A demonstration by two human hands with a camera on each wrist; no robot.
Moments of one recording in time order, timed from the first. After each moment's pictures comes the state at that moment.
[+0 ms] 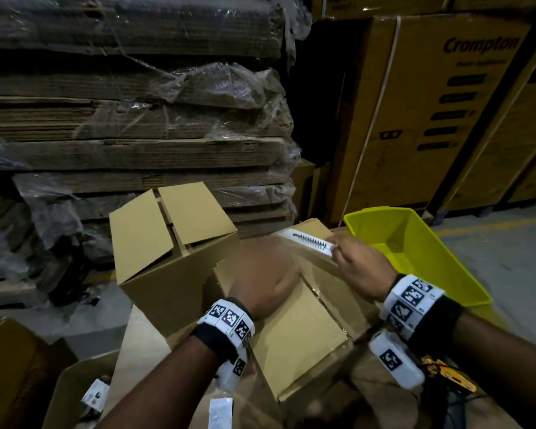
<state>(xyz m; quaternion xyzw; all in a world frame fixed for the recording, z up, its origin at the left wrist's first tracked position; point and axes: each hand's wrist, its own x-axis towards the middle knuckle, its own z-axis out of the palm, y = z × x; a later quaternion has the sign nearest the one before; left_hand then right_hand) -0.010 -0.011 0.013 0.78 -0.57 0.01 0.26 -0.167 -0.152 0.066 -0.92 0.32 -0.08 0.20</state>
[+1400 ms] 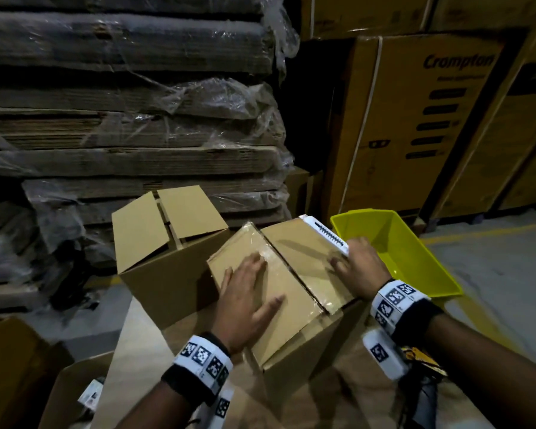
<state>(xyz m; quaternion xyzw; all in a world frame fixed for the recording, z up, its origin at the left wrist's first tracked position) -0.057 0.048 -0.004 0.79 -0.52 -0.05 0.32 -0.212 -0.171 0.027 -0.89 0.40 -0.13 0.18</state>
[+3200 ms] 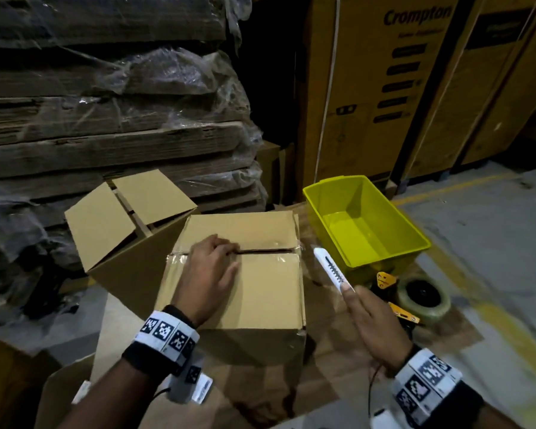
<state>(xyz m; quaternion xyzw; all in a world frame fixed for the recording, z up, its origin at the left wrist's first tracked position) -0.029 0.042 0.007 0.79 -0.56 0.01 0.26 -0.321 -0.077 -0.033 -0.76 0.43 -0.26 0.41</state>
